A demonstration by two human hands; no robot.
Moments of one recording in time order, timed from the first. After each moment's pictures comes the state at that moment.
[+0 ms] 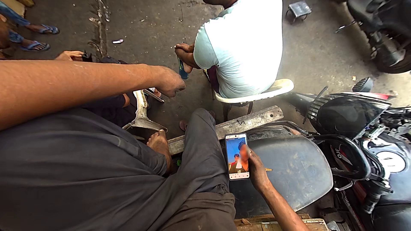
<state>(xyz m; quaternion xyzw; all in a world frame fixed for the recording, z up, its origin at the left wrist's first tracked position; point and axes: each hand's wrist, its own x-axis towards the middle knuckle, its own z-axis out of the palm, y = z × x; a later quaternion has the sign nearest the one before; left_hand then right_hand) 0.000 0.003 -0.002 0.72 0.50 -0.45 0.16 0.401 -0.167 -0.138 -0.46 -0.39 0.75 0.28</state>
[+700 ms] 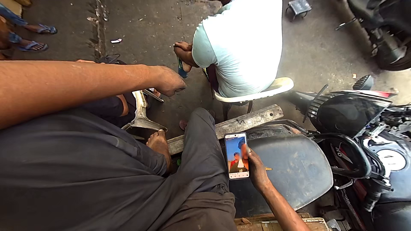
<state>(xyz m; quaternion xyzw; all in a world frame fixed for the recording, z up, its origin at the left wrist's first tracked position) 0.001 0.002 -0.004 0.74 0.48 -0.44 0.14 0.401 -0.168 -0.139 -0.45 -0.39 0.75 0.29</state>
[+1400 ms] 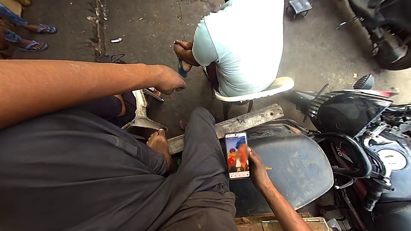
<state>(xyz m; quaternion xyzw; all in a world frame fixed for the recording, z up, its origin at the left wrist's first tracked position) -0.008 0.004 -0.011 0.76 0.47 -0.43 0.14 0.402 -0.168 -0.138 -0.45 -0.38 0.76 0.28</state>
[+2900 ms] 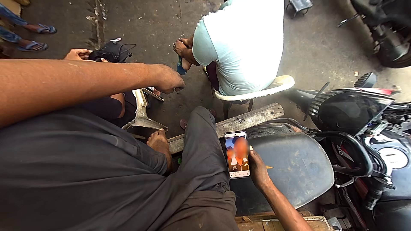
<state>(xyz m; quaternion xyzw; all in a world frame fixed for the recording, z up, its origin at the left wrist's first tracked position) -0.001 0.004 -0.003 0.74 0.48 -0.45 0.15 0.402 -0.169 -0.138 -0.46 -0.36 0.76 0.28</state>
